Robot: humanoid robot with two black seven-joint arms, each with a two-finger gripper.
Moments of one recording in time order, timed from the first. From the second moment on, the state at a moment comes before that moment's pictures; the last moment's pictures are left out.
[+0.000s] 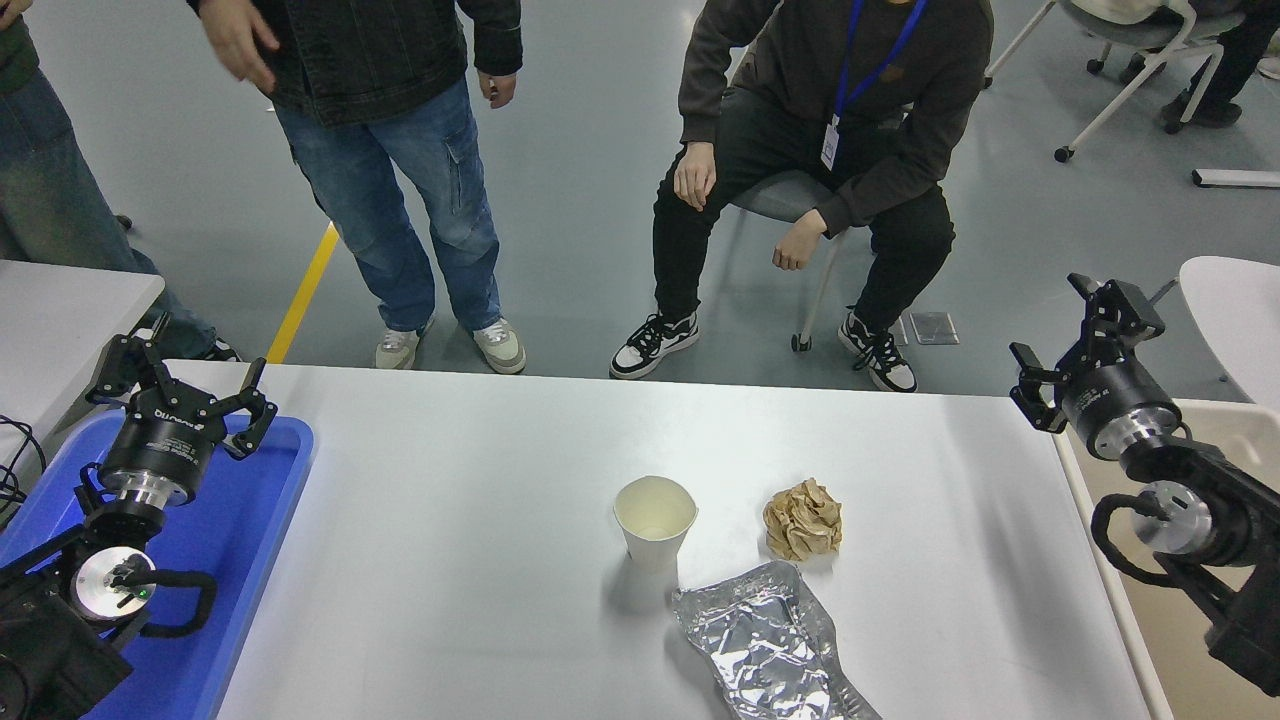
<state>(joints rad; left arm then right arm) -0.55 0.46 -0.62 -0.39 -0.23 -0.70 -0.58 0.59 -0.52 0.73 0.81 -0.21 0.03 0.37</state>
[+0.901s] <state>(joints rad) -0.55 0.46 -0.62 -0.39 -0.23 -0.70 -0.58 0.75 -0.69 0.43 1.23 -0.53 0.04 0.22</state>
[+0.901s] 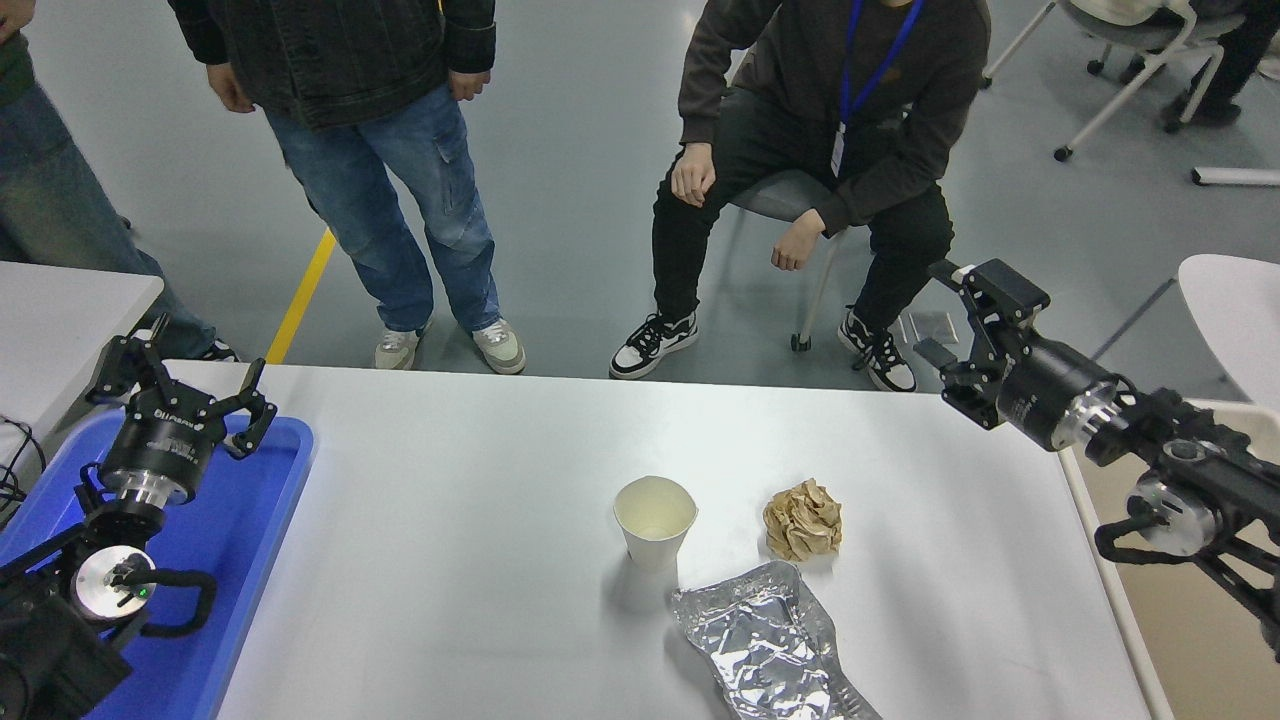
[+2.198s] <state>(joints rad) -0.55 0.46 -0.62 -0.39 -0.23 -0.70 -0.58 1.34 -0.25 -0.33 1.15 -0.55 0.14 -0.10</state>
